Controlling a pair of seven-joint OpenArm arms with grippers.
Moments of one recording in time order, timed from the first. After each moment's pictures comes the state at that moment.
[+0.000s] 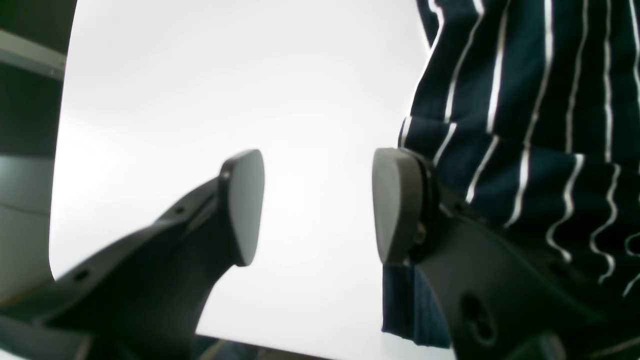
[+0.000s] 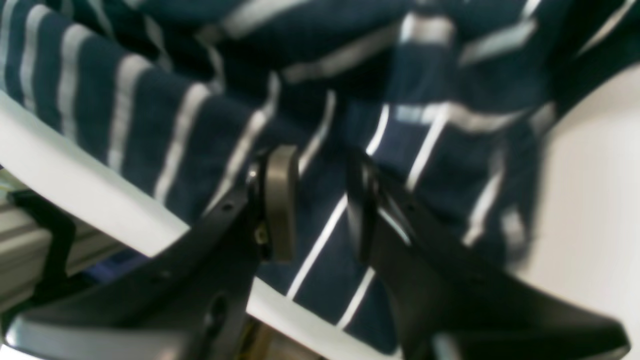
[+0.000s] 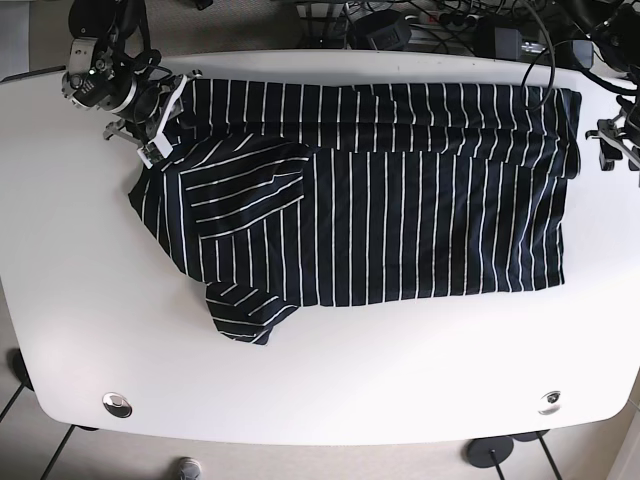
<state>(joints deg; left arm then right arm) 10.0 -22.4 -49.5 90.0 -18.4 -39.9 51.7 -22.4 13.8 18.4 110.5 24.3 40.0 -56.6</state>
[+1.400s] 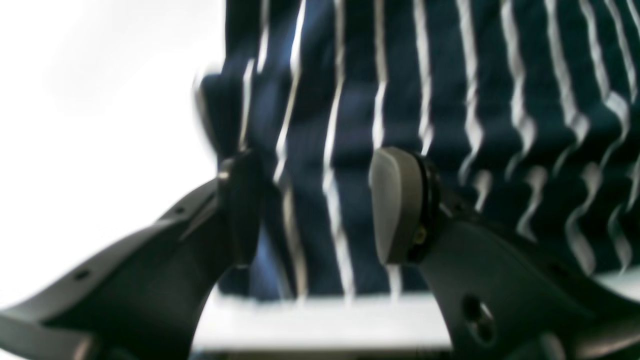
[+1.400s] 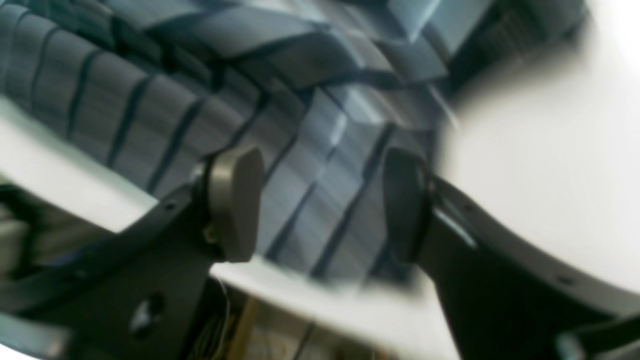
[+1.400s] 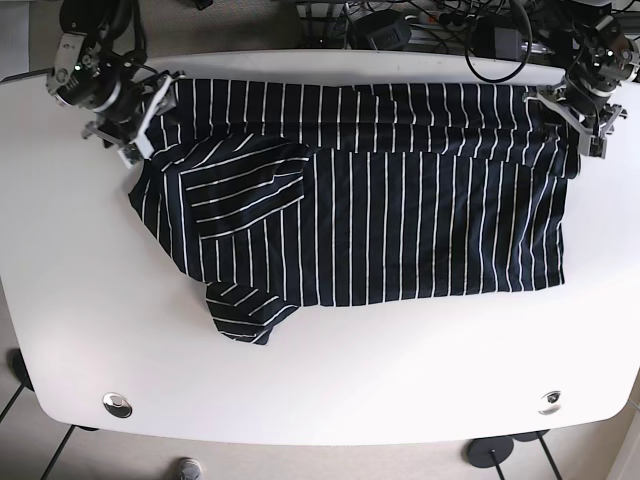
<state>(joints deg) 22.2 -9.6 -47.1 102.8 -19.0 -40.3 45.4 -23.9 13.6 27.9 112.2 23.0 40.0 -61.8</state>
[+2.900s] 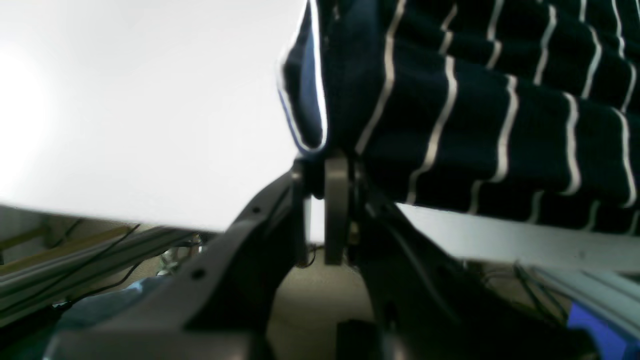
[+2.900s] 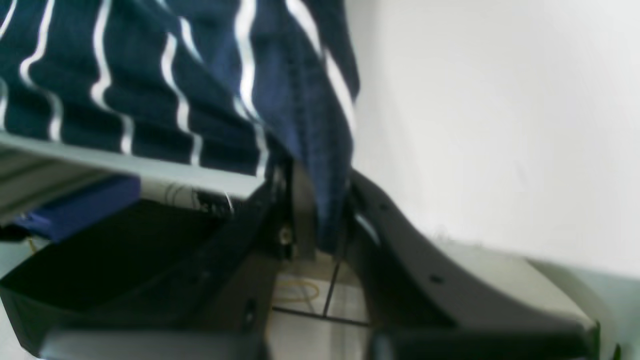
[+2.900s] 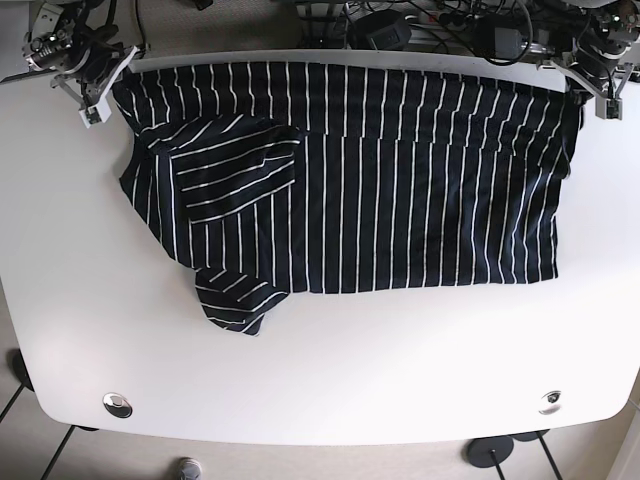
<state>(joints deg) 29.1 -7.0 -55.0 103.2 -19.4 -40.6 45.1 -30.6 14.1 37.3 105.7 24.5 40.1 -61.7</state>
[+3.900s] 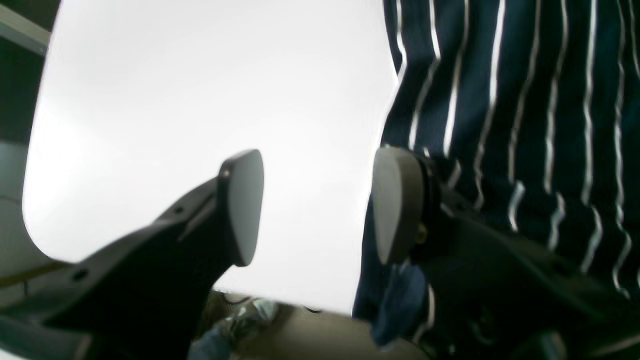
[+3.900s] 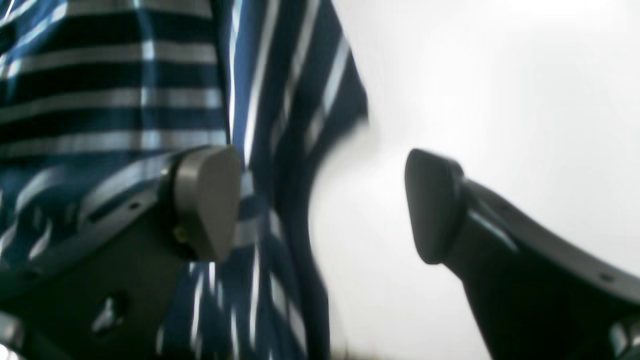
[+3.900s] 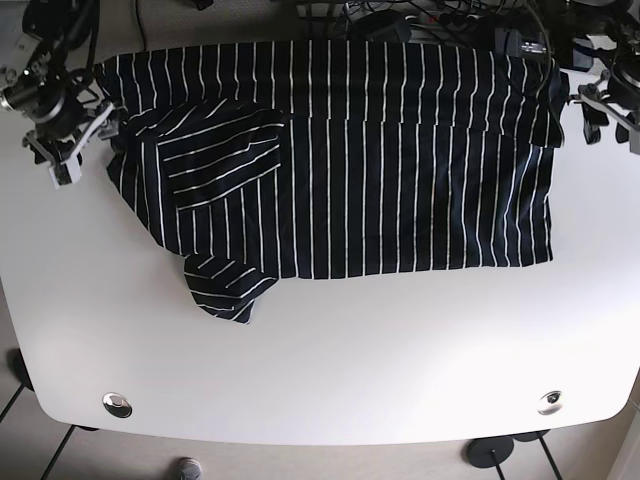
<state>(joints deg) 17.4 -11.9 -57.0 108.2 -26.3 -39.9 58.2 -13.7 16.0 35.7 107.6 25.6 39.9 -63.3</state>
